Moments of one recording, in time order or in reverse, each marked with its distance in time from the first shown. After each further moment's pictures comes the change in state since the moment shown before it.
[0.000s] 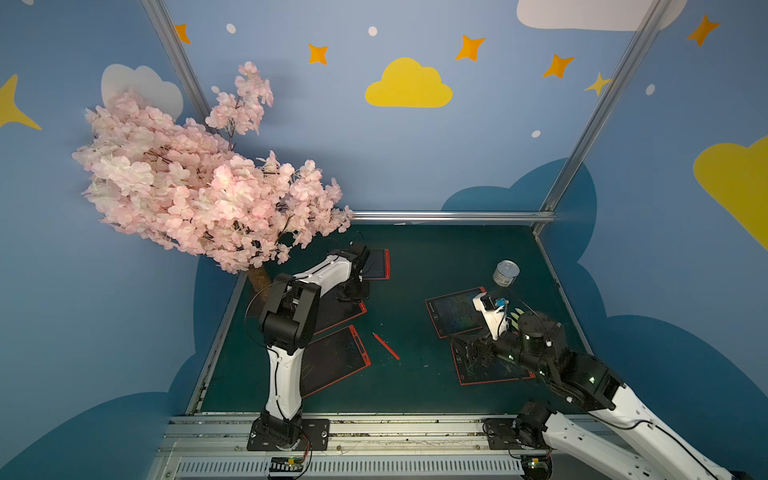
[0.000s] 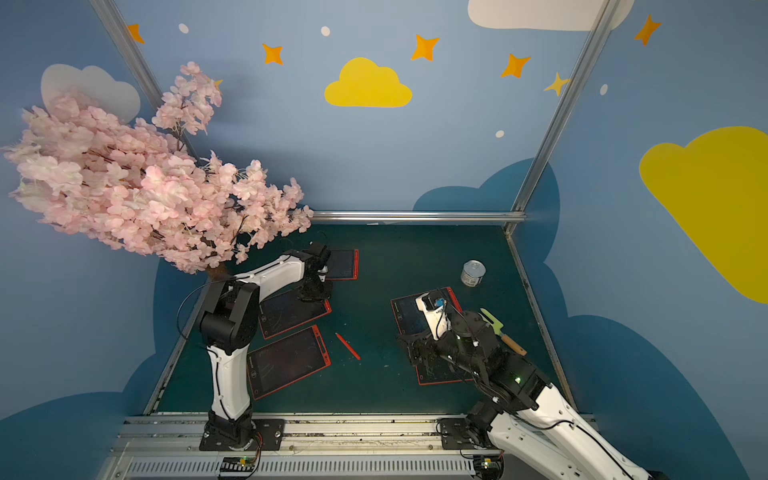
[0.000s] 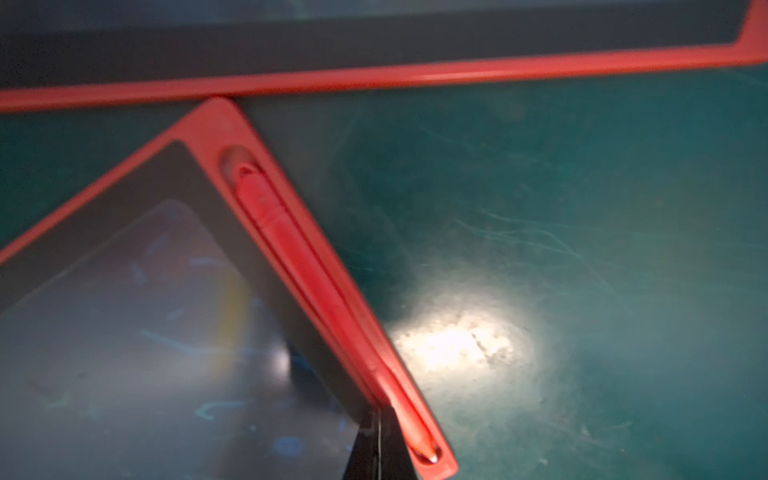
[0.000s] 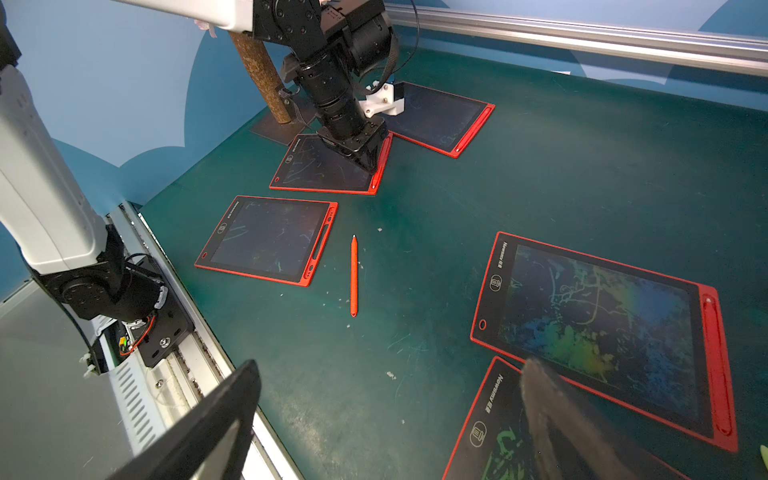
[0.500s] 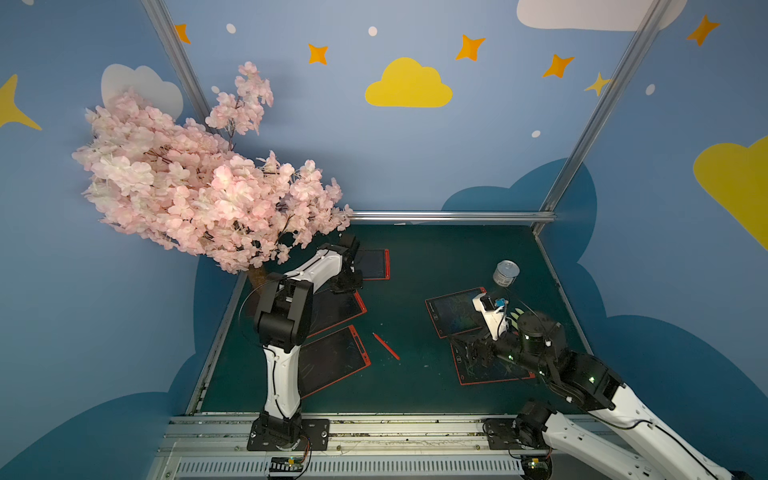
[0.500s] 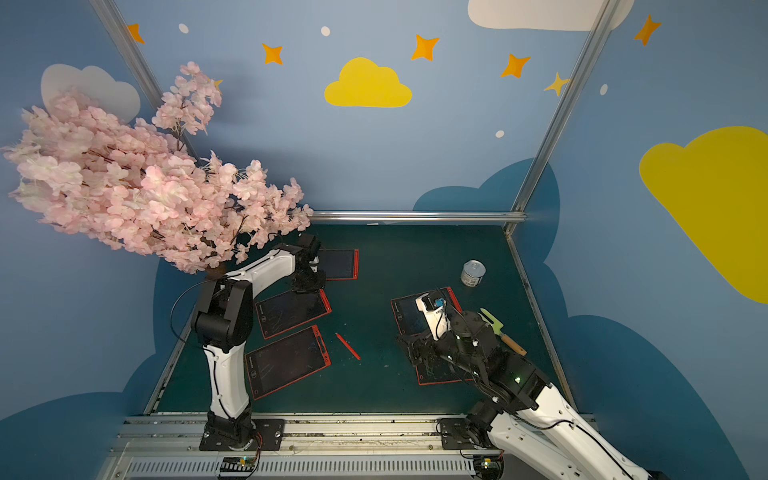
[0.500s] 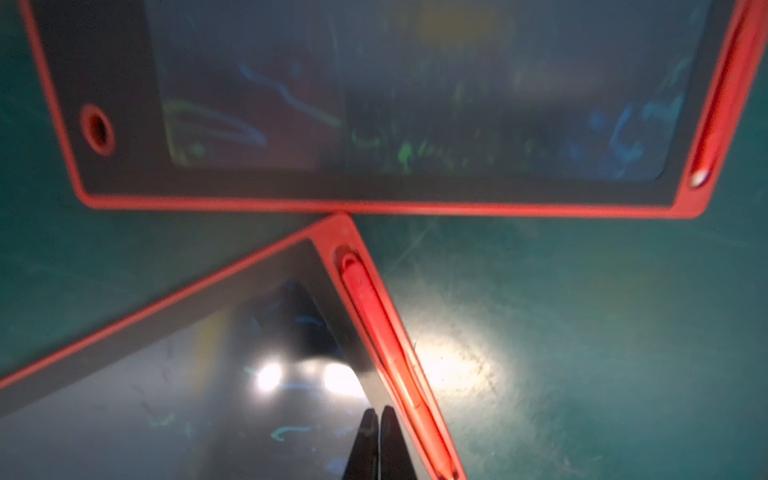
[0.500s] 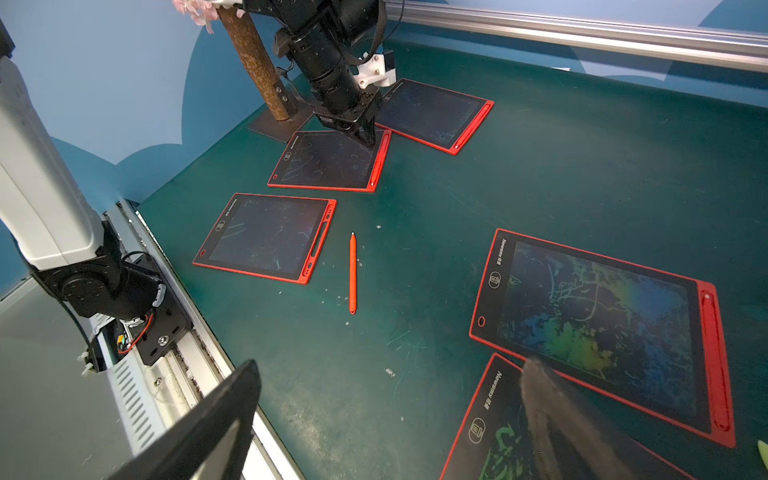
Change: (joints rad) left arm 0.064 0.000 0.057 0.030 0.020 -0.028; right arm 0.000 0.001 0.000 -0.007 0.005 0.000
